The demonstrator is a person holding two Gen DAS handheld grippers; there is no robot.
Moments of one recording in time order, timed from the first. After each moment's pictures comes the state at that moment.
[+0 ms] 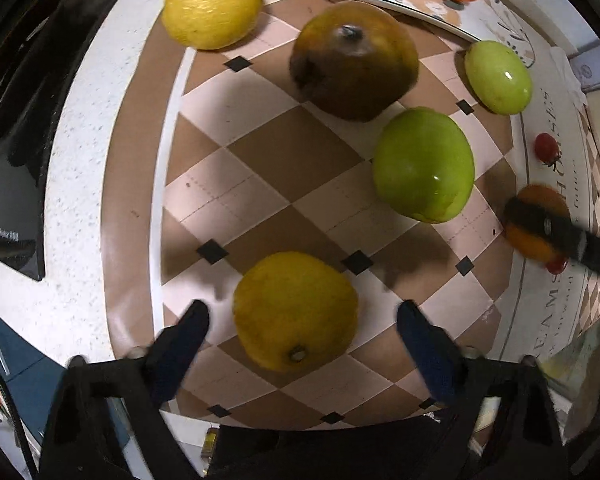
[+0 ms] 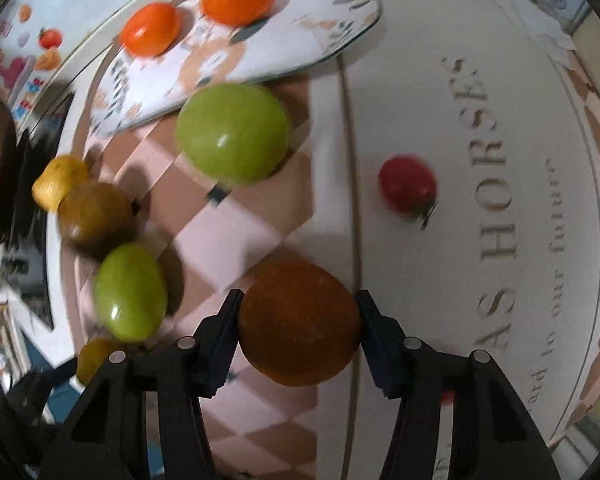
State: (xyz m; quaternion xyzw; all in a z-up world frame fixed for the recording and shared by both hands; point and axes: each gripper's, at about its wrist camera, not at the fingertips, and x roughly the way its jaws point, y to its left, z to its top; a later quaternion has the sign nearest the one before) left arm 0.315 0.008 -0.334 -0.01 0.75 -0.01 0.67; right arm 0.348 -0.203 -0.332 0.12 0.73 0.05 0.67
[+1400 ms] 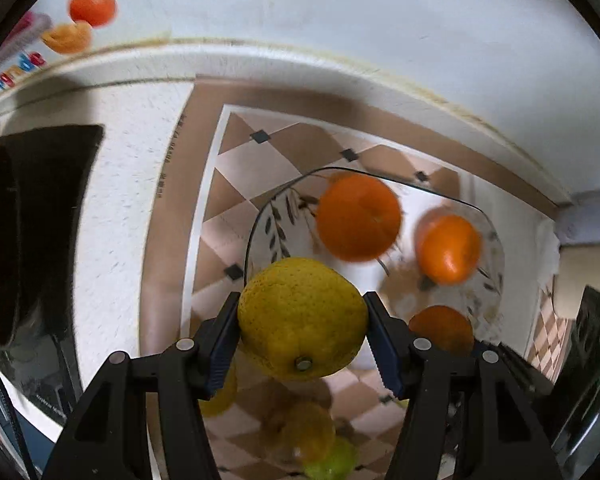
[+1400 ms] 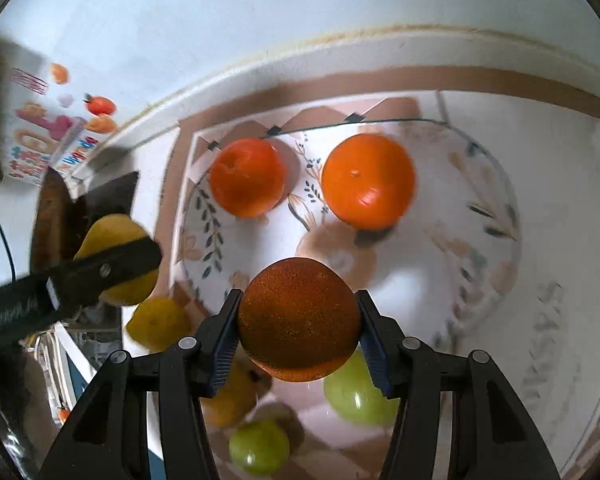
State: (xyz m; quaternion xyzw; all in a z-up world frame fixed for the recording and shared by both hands) left arm 0.559 0.018 -0.292 -0.09 0.70 -0.03 0.71; right arm 0.526 -0.151 -0.321 0.16 0.68 0.11 0.71
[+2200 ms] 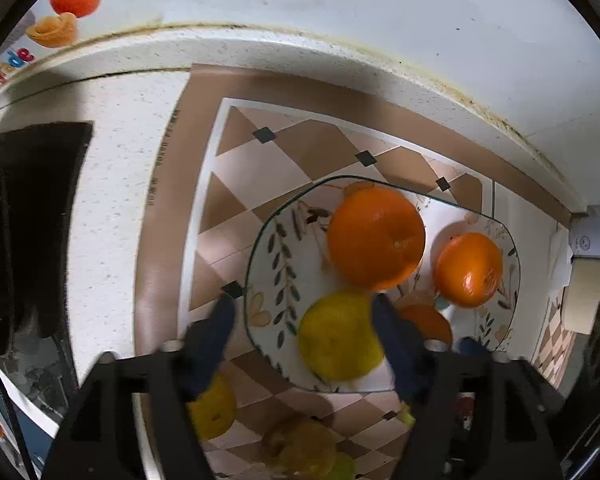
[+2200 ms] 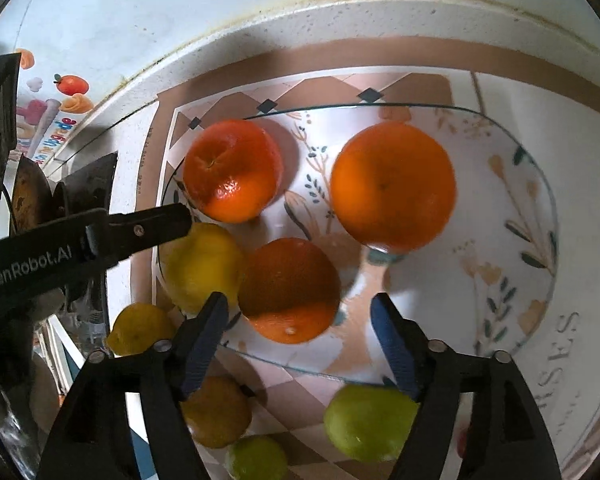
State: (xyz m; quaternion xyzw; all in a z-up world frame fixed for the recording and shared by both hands) left arm 0.576 0.016 -0.295 -0.08 0.72 0.00 0.69; right arm 0.544 -0.147 -0.335 0.13 0.72 0.12 0.68
